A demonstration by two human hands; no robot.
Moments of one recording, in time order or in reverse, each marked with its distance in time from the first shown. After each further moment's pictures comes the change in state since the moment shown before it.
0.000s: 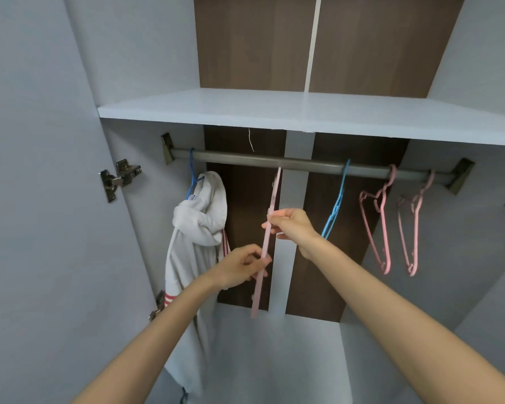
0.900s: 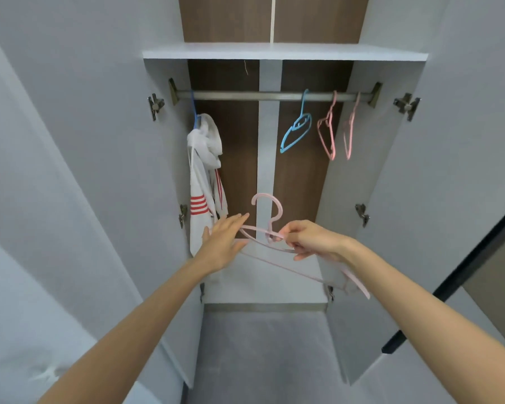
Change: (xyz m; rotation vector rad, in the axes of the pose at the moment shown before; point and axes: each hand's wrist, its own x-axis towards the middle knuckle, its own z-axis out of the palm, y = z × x) left_hand -0.295 -0.041 0.060 0.642 0.090 0.091; right_hand -0.378 0.056 0.032 -0.314 -0.257 0.220
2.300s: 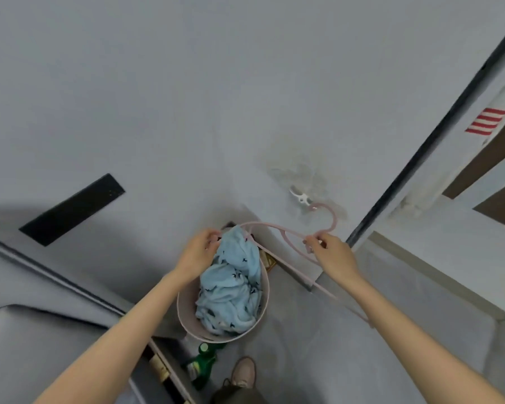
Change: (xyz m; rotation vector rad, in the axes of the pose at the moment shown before) left_hand -0.568 -0.259 -0.023 -0.345 0.340 -1.021; right_hand -0.074 -0.028 0.508 -0.340 -0.205 -0.246
